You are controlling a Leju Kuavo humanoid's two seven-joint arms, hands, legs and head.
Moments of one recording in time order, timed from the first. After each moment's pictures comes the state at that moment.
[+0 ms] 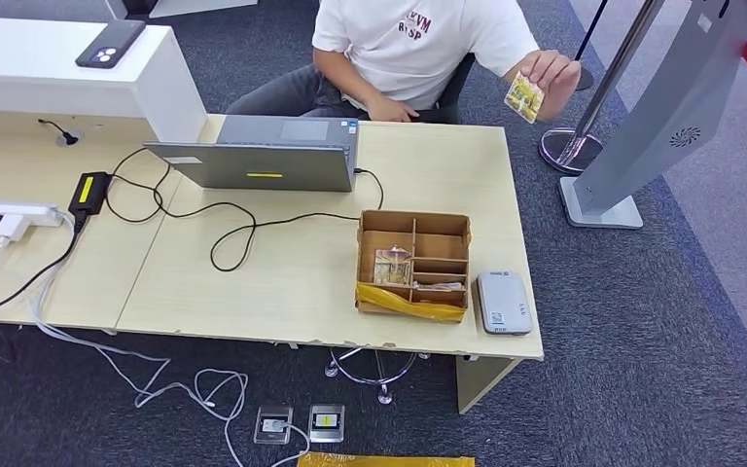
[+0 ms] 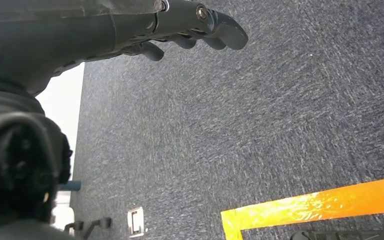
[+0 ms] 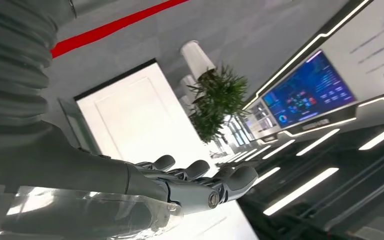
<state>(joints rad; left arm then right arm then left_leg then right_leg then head) -0.14 -0.19 1.00 -0.08 -1.57 0.59 -0.04 -1.42 -0.42 -0.58 -0.06 1.56 -0.61 -0.08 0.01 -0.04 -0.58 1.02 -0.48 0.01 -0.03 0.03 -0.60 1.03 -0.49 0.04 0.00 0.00</state>
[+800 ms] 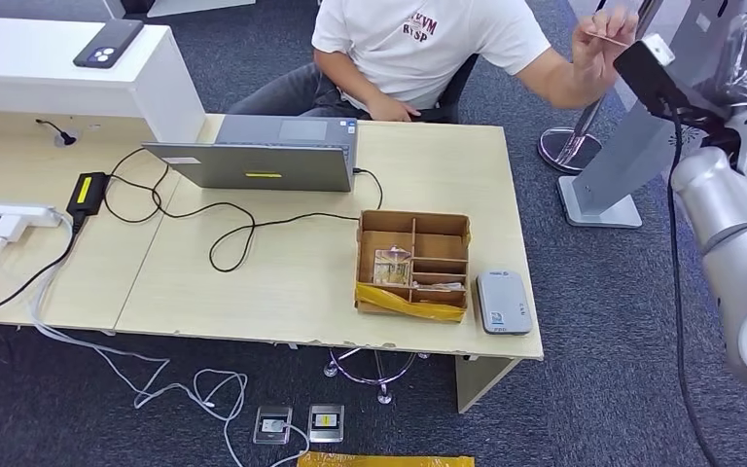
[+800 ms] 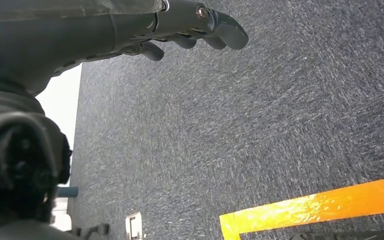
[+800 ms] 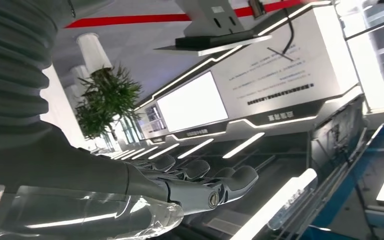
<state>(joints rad) -0.13 -0.19 0.98 -0.08 -1.57 0.59 -0.04 -1.41 -0.18 -0.38 -0.06 1.56 -0.64 -0.29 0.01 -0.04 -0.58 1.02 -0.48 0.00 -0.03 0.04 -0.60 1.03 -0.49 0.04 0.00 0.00</state>
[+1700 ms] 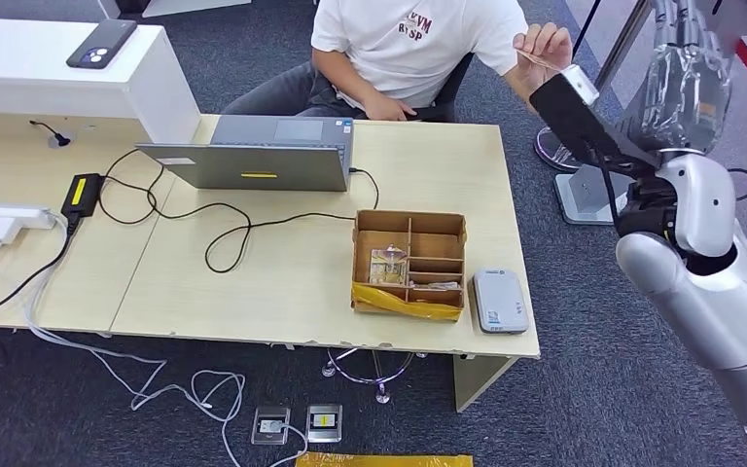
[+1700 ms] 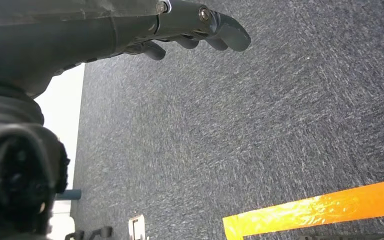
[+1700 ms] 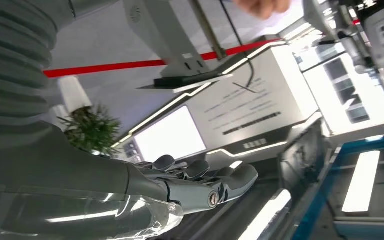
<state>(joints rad) -0.13 -0.17 0.98 -0.08 -1.57 0.58 -0.03 -0.98 -0.51 0.71 -1.45 0.75 -0.22 0.56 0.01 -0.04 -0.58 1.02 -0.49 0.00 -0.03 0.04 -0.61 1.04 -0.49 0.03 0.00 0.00</state>
